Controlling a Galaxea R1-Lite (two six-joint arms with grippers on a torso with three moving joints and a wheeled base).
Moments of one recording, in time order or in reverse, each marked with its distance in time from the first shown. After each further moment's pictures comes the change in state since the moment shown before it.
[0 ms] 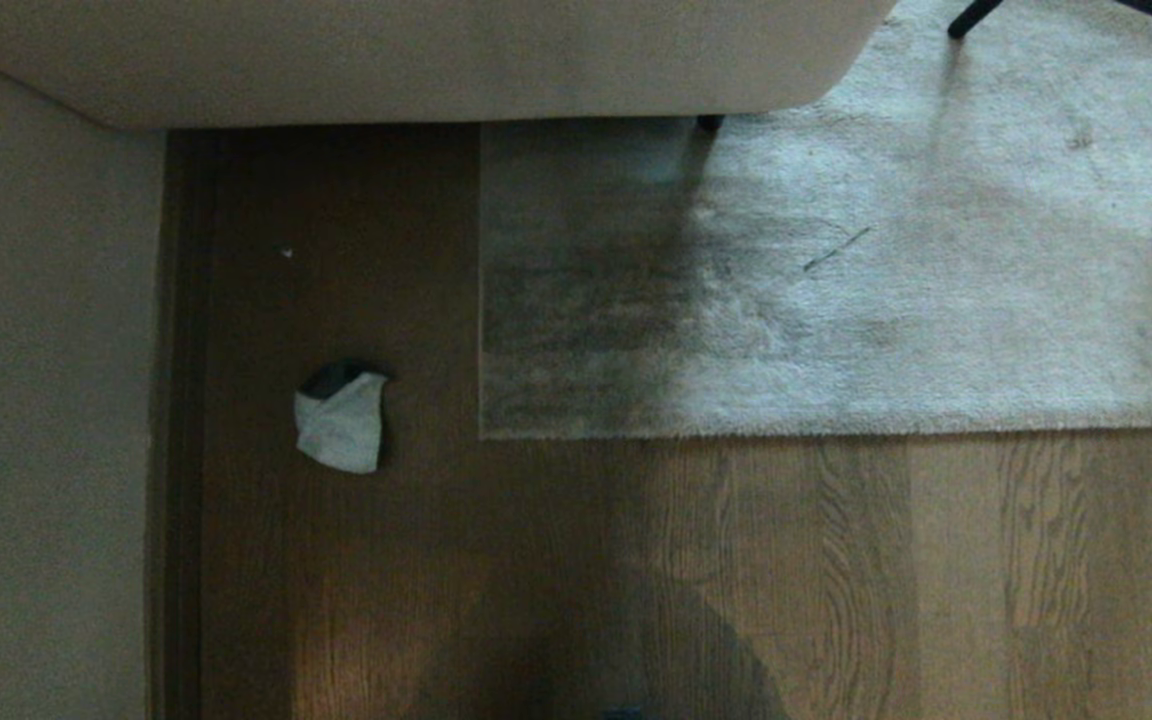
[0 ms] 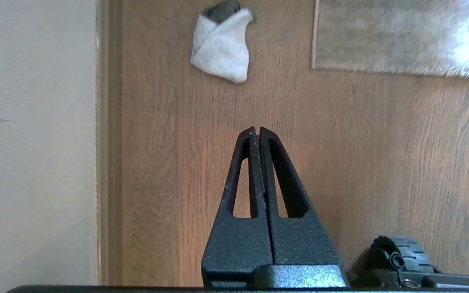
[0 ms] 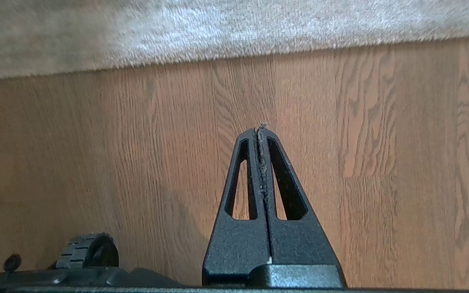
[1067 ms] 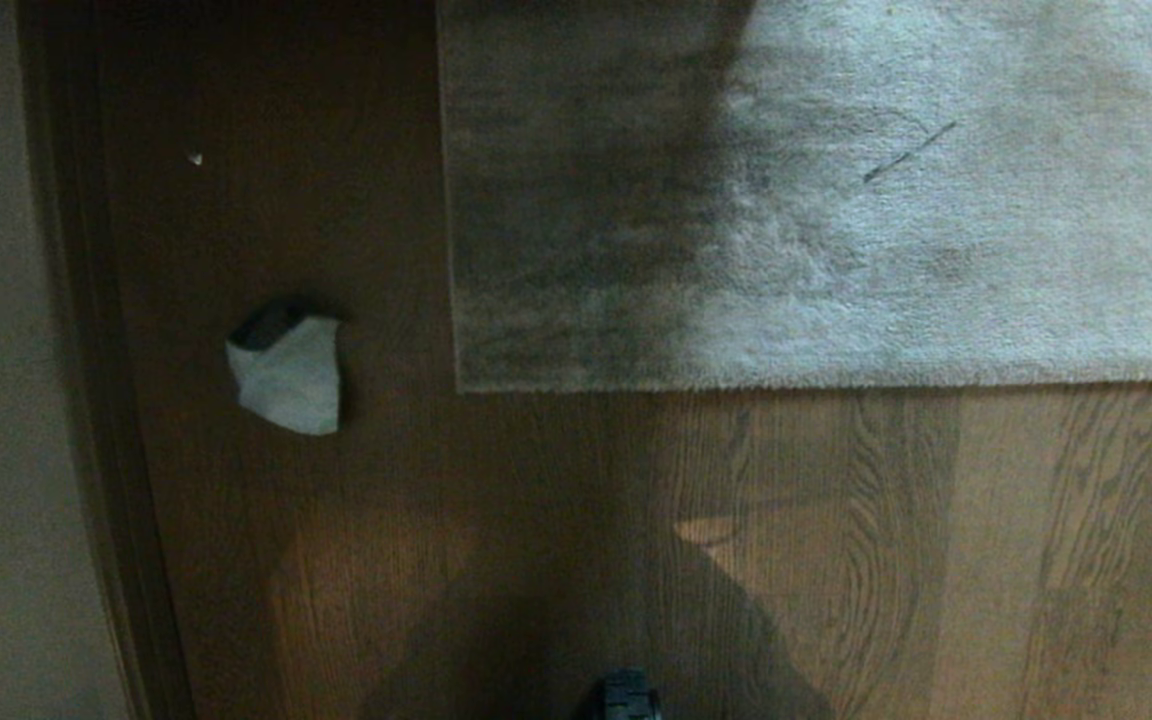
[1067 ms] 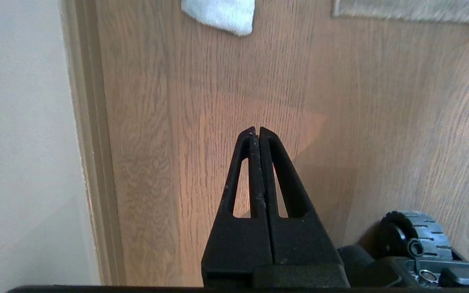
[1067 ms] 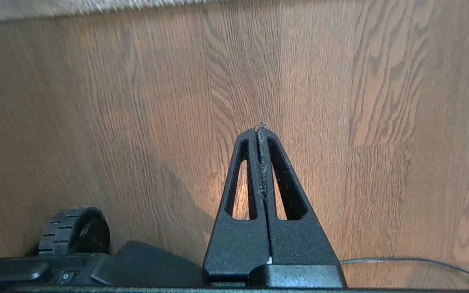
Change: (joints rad) left arm 0.000 0.000 0.000 -0.001 0.000 0.000; right arm 0.000 0.000 0.000 0.000 -0.001 0.000
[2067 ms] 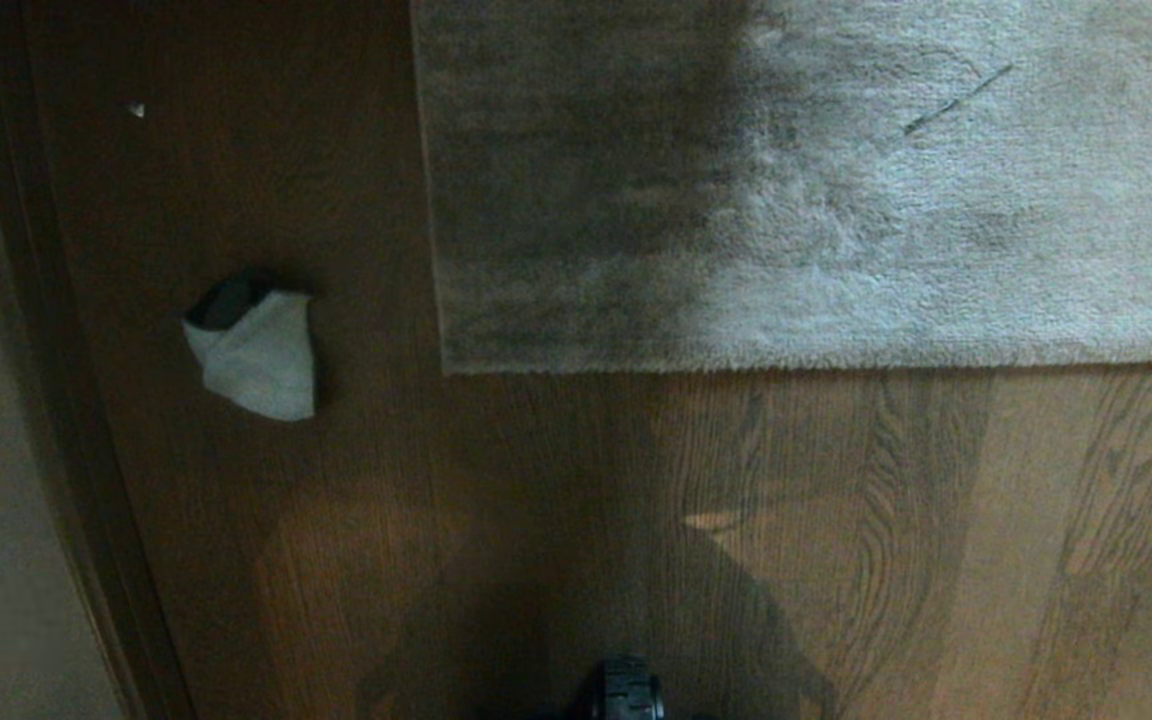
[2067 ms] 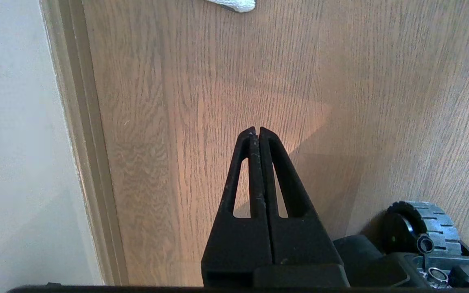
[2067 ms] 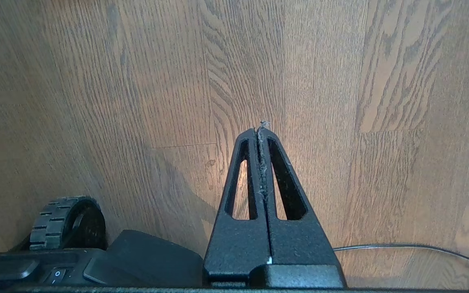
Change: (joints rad) left arm 0.000 0.000 0.000 0.001 0.000 0.000; right arm 0.000 0.002 0.000 0.000 0.001 0.000
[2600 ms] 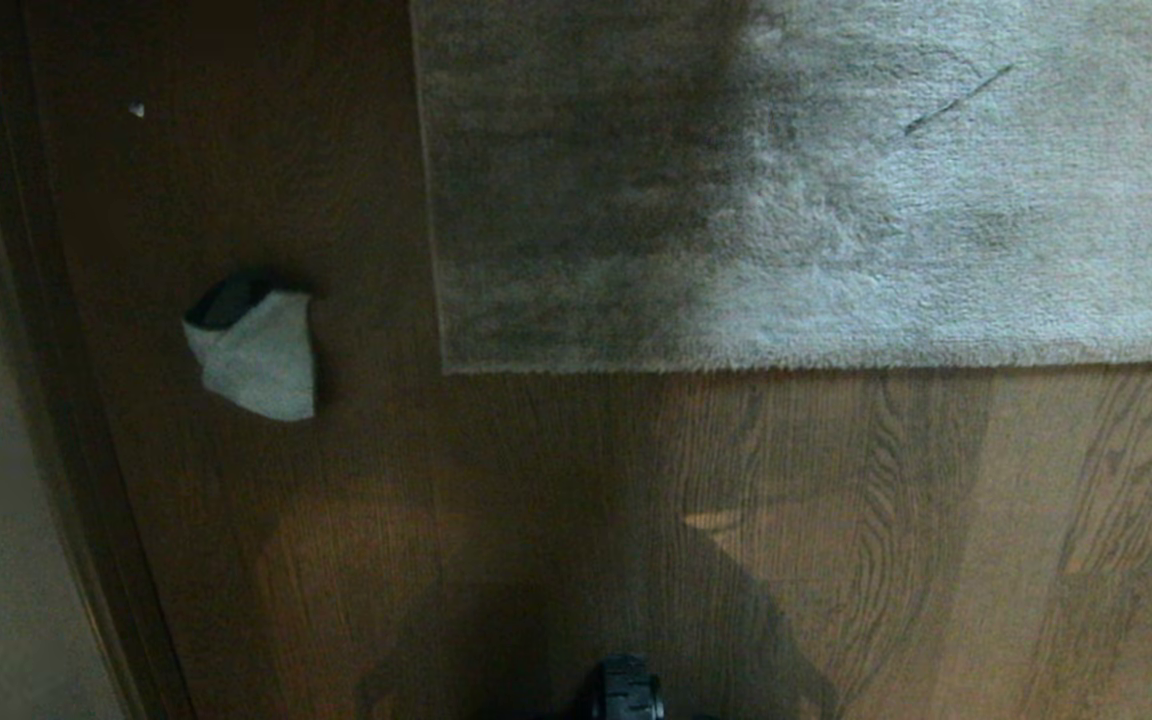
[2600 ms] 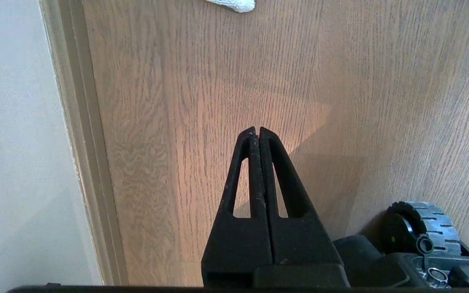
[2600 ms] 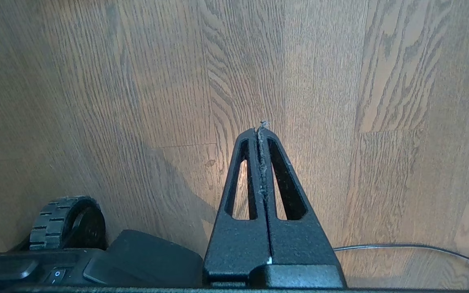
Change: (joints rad) left arm 0.000 0.000 0.000 0.000 0.000 -0.001; right arm 0.000 0.000 0.000 0.000 -0.001 0.000
